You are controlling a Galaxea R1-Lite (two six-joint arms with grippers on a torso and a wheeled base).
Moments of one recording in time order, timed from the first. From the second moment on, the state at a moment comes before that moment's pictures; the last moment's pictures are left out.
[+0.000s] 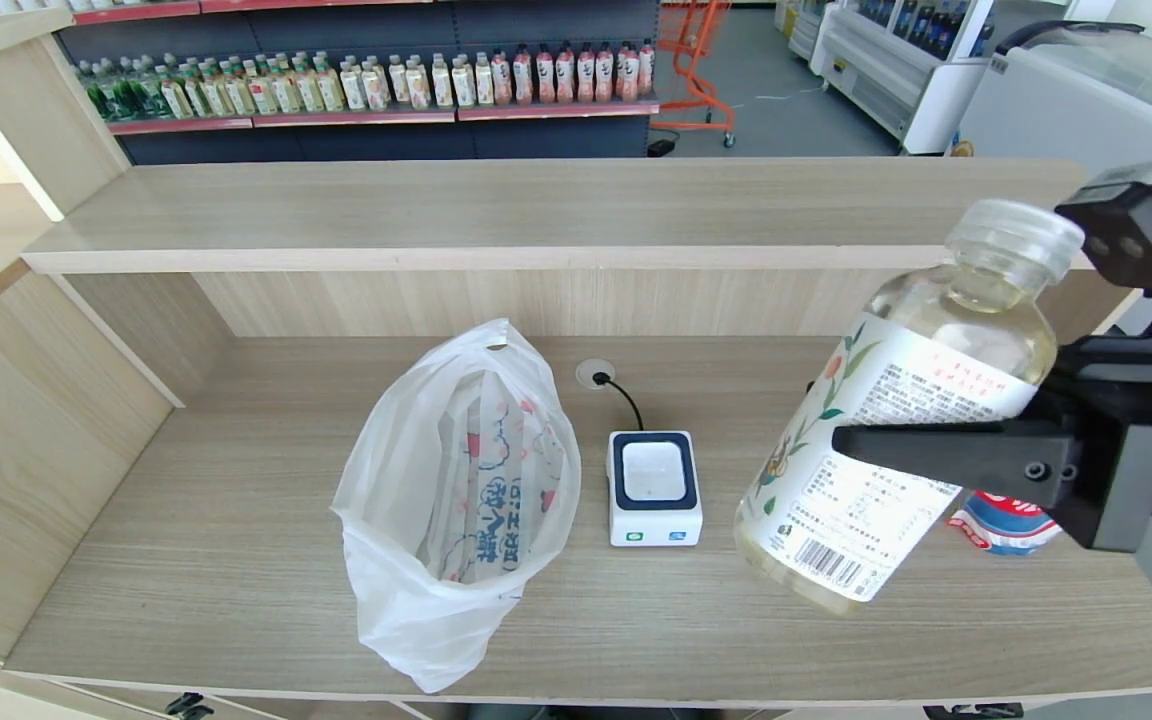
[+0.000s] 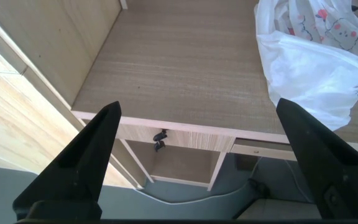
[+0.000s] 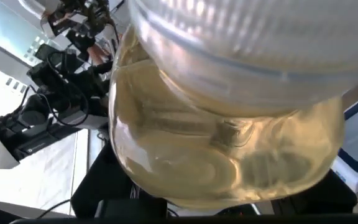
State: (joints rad) left arm 0.00 0.00 0.00 0.05 0.13 0.00; right arm 0.43 1.34 -0.78 -0.46 0.87 0.08
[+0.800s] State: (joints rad) left arm 0.00 0.00 0.00 0.05 0.13 0.00; right arm 0.18 1.80 -0.91 -0.58 0.83 -0.93
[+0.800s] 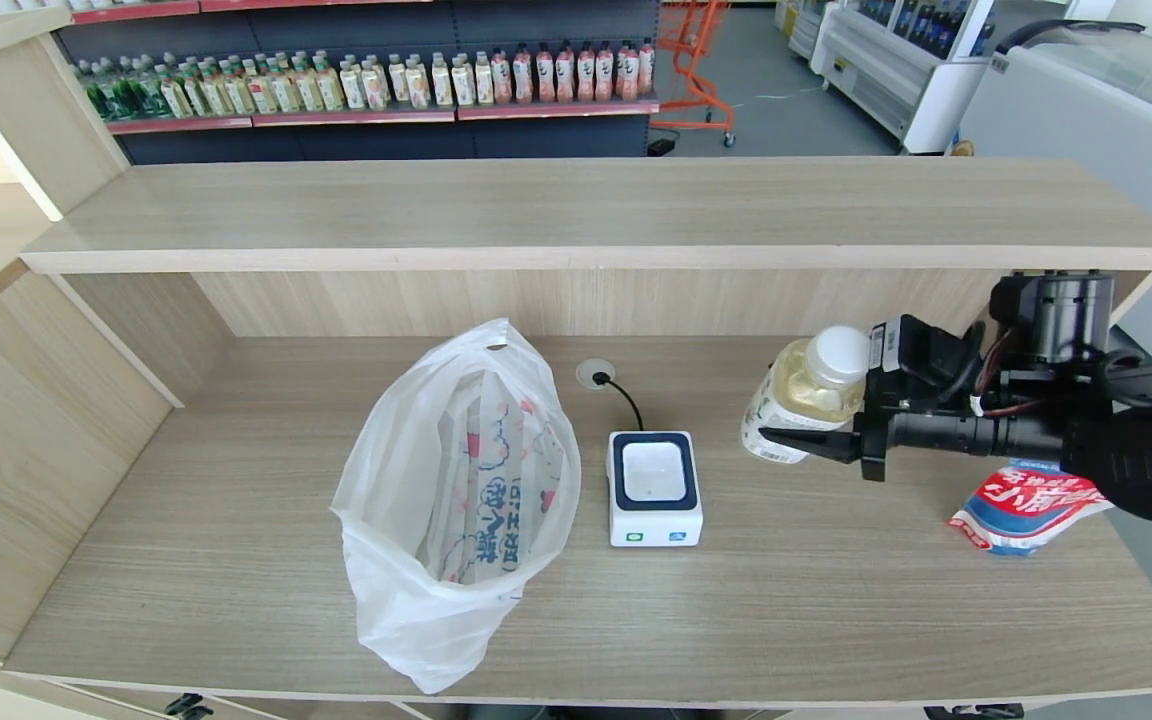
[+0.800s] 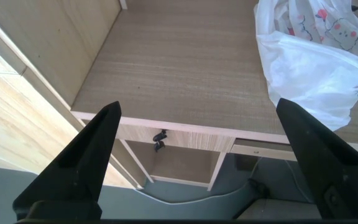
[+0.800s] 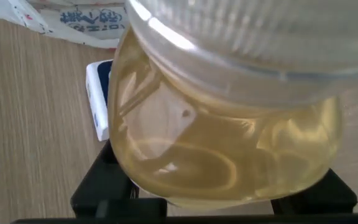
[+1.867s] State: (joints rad) left arm 0.00 0.00 0.00 0.05 0.13 0.00; right arm 0.29 2.07 -1.02 -0.83 0.94 -1.04
